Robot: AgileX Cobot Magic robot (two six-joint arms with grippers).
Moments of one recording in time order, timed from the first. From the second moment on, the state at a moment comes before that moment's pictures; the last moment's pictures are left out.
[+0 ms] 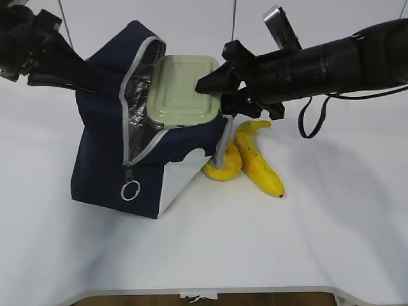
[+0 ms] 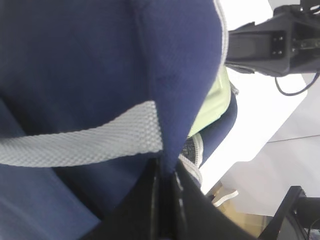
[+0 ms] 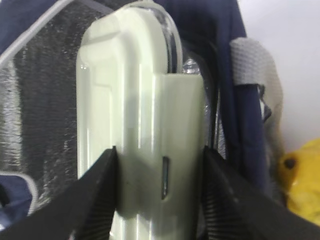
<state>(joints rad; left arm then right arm) -0.08 1.62 -1.28 -0.94 1.07 0.63 0.23 1.88 -1.27 1.51 0.72 -0.81</state>
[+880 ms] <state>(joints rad) -0.08 1.62 -1.28 -0.94 1.08 0.63 0.30 2.09 -1.49 1.50 0.75 -0.91</state>
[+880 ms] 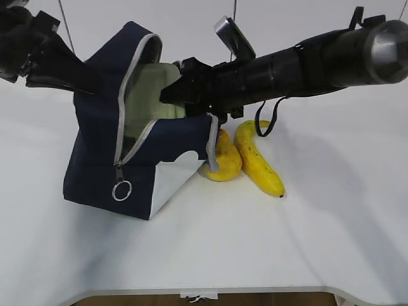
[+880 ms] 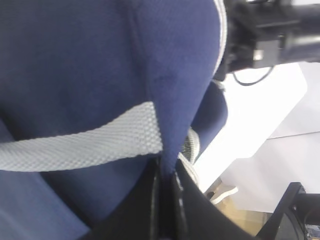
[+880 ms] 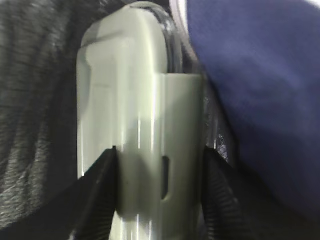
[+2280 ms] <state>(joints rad) -0.08 1.68 -1.28 -0.84 1.08 0.63 0.32 2.24 -1.54 1.52 0.73 -0.87</state>
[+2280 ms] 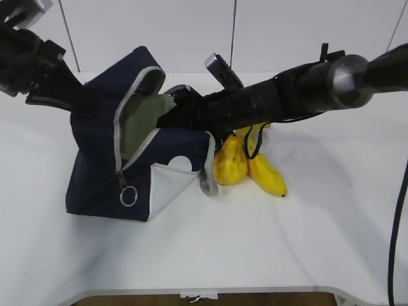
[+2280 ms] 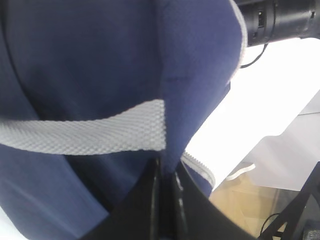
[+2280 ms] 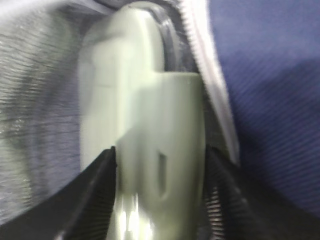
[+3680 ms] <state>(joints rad) -0.08 1.68 -1.28 -0.84 1.11 0.63 0.31 2.24 -2.14 0.56 1.21 -0.22</state>
